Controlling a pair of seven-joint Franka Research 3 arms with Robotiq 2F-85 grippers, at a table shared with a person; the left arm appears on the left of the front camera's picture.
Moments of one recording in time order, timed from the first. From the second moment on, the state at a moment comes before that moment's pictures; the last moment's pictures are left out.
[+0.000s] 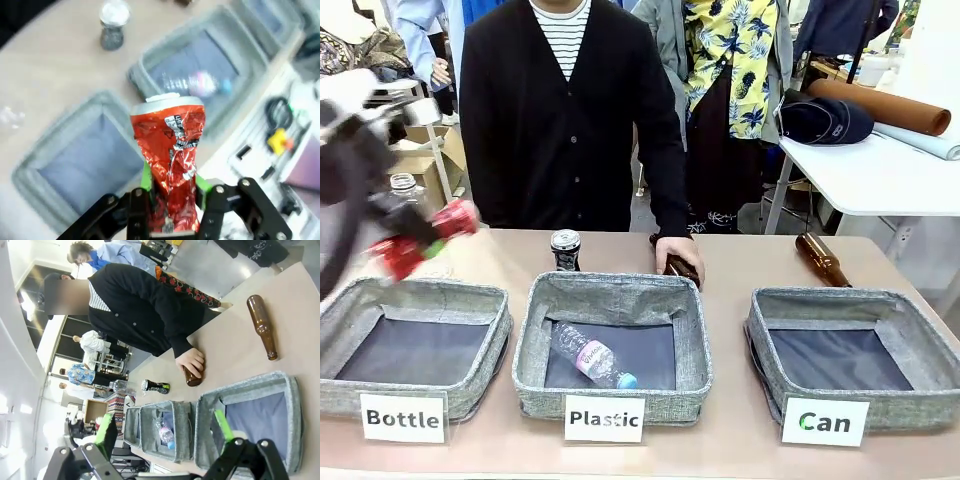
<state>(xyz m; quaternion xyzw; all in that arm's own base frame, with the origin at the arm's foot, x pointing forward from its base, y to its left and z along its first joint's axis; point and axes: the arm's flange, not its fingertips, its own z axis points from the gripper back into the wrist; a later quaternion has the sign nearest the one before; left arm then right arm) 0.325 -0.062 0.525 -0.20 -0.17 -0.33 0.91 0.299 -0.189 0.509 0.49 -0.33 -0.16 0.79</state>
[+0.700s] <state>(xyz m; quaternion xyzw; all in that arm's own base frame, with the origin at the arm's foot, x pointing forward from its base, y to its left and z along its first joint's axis) 0.298 -0.031 0.520 -0.20 -0.18 -0.35 0.90 0.299 -0.188 0.509 0.49 -0.33 -0.16 0.79</state>
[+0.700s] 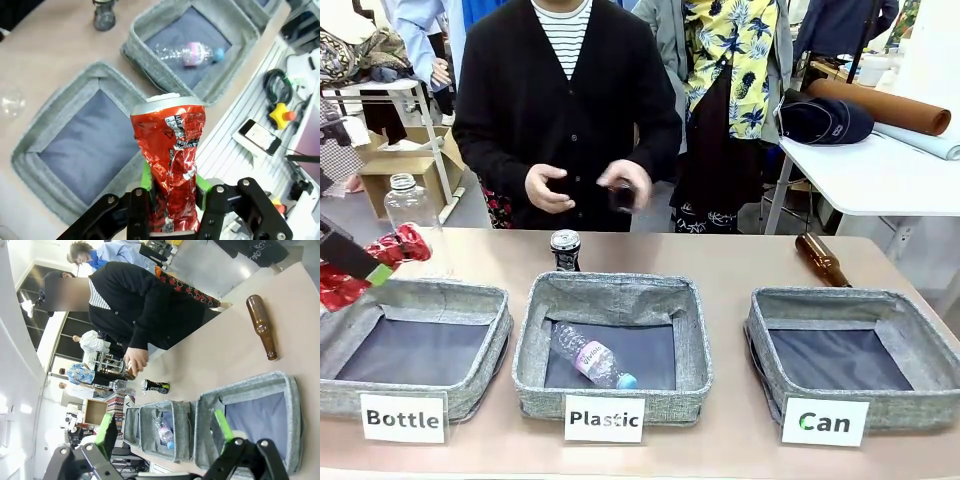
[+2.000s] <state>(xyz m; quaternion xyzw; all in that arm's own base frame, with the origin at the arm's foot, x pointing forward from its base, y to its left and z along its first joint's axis) 0.138 0.397 0.544 -0.48 -0.54 -0.32 0.61 0.299 -0.189 0.509 0.49 -0.33 -0.16 0.79</state>
